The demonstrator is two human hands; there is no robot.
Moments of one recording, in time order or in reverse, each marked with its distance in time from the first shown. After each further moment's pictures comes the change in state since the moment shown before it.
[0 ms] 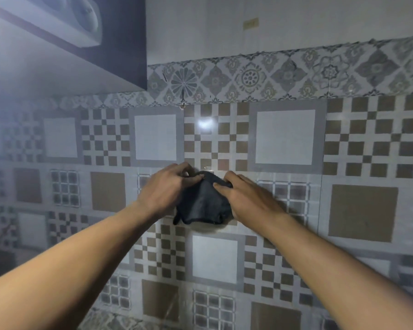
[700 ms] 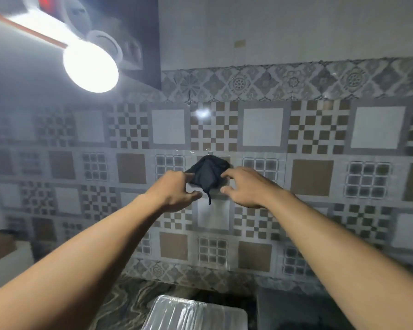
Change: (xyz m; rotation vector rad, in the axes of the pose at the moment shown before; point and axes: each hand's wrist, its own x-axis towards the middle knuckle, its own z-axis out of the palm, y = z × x) left_hand -0.089 0.088 -0.120 -0.258 -0.403 -0.304; right_hand -0.086 -0.071 -0.088 0.246 -0.261 0.263
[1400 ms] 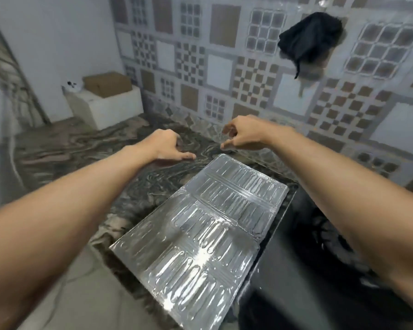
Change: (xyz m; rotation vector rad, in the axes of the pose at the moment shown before) left_hand -0.275 -0.052 0.069 0.143 -0.307 -0.631; right_hand -0.095 -0.106 0.141 -0.030 -0.548 -0.382
